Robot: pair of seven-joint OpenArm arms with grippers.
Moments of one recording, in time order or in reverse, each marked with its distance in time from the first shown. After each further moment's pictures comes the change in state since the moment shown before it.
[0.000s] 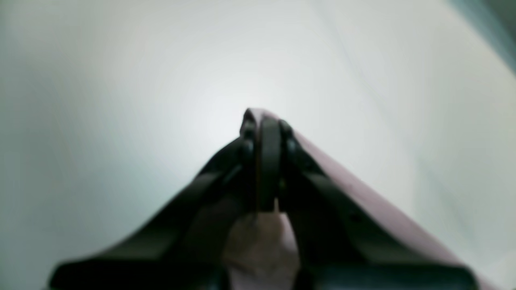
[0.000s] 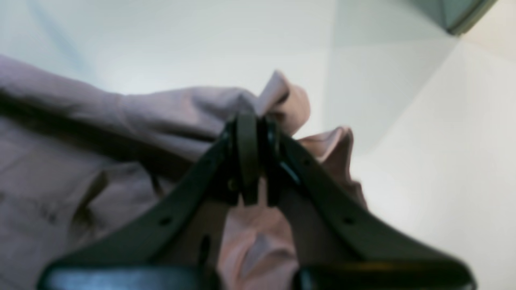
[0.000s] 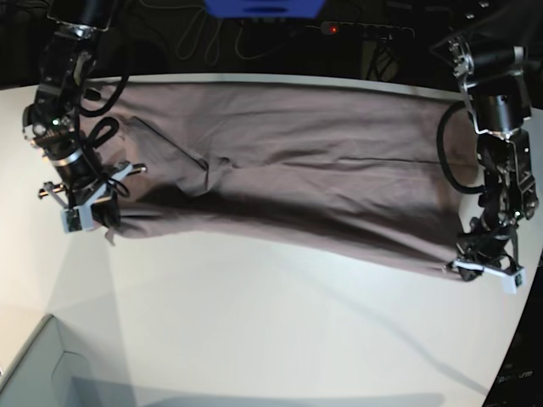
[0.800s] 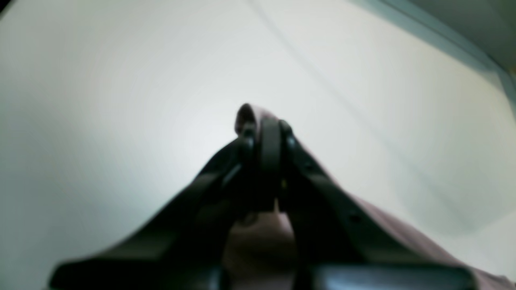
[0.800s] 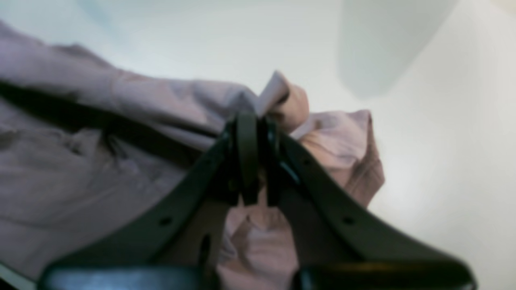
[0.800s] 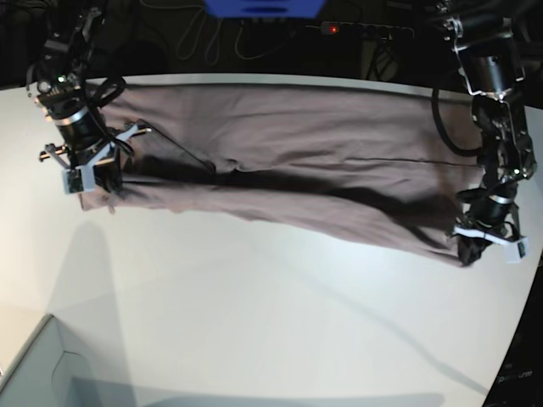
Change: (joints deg) left arm 10.3 1.8 -5.4 7.4 0.3 -11.0 -7.5; right arm -9.9 -3.5 1.5 8.2 0.0 0.0 0.1
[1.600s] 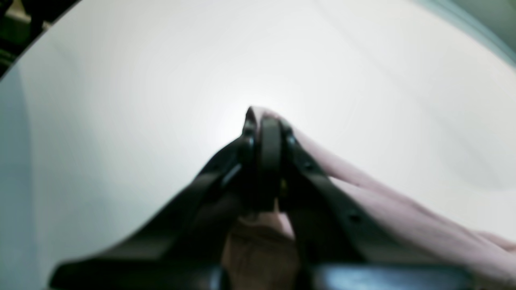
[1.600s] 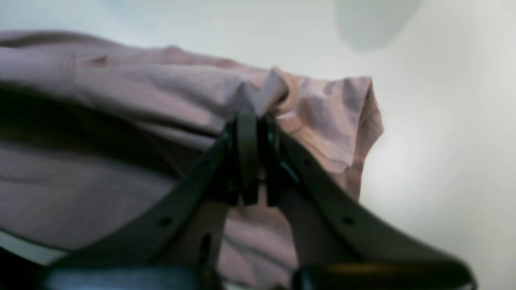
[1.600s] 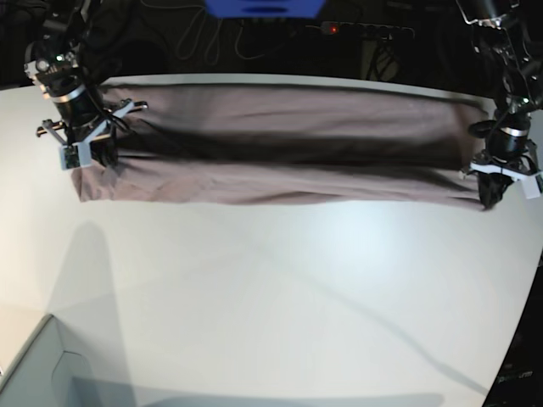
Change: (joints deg) left arm 17.8 3.9 -8.8 15.3 -0.2 -0.1 -0.1; right arm -4.7 -0.3 1.9 0.1 0.4 0.0 0.0
